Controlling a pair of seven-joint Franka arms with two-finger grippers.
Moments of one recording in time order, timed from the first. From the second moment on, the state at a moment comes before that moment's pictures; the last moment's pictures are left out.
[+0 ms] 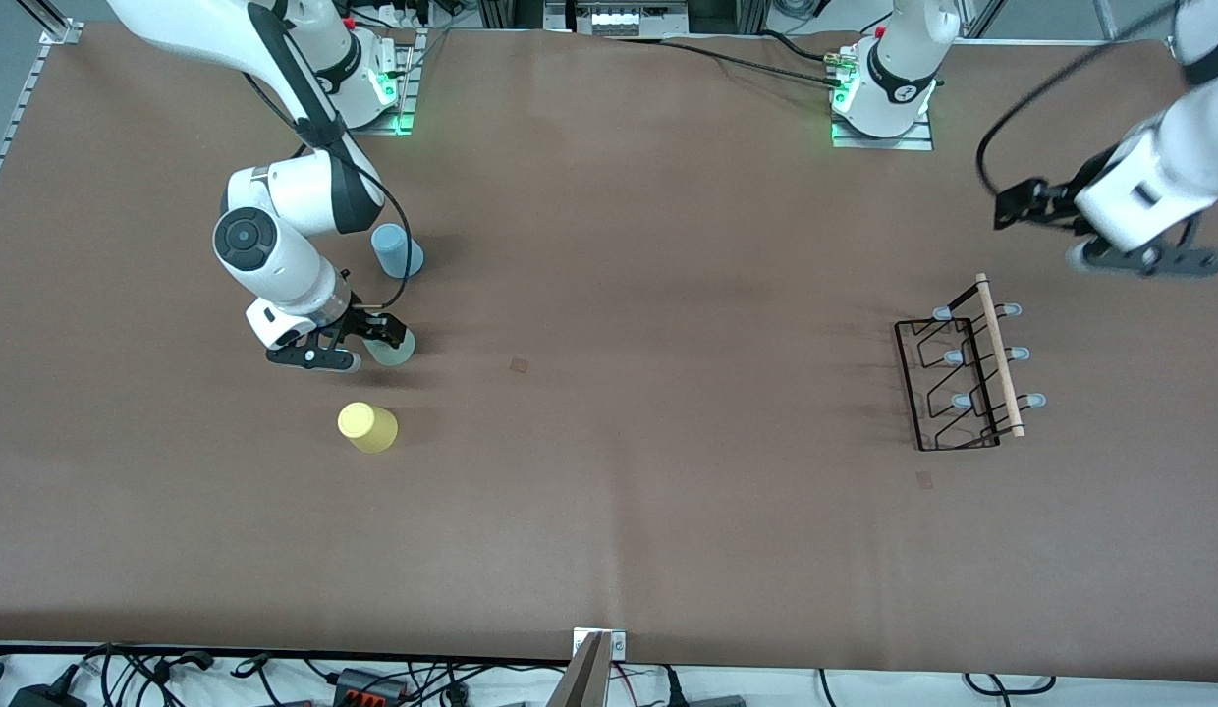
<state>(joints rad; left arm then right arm) 0.00 0.04 -0.04 -1.74 0.00 1.51 0.01 0.26 0.31 0.00 -2.21 0.01 2.53 0.33</state>
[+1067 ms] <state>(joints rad) 0.09 0.24 -0.03 -1.99 0.09 2.13 -0.05 0.27 0.33 0.00 -2.23 0.01 2.53 0.33</state>
